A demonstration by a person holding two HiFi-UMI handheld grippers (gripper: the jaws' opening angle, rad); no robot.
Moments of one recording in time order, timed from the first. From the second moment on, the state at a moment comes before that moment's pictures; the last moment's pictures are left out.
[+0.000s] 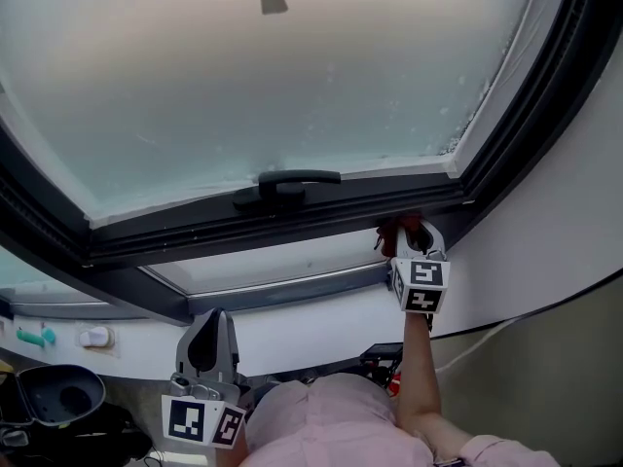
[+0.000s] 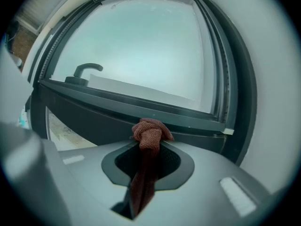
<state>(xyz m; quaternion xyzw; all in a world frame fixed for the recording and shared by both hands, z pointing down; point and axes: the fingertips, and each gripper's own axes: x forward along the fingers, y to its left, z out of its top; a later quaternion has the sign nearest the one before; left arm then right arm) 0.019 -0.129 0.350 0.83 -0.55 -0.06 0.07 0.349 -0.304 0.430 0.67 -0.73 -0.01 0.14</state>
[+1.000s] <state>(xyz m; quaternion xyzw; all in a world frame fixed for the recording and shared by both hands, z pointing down) 0.026 -0.139 0.347 0.83 -0.55 -0.06 0.06 0.460 -0.314 0.430 0.74 -0.66 0.02 0.11</state>
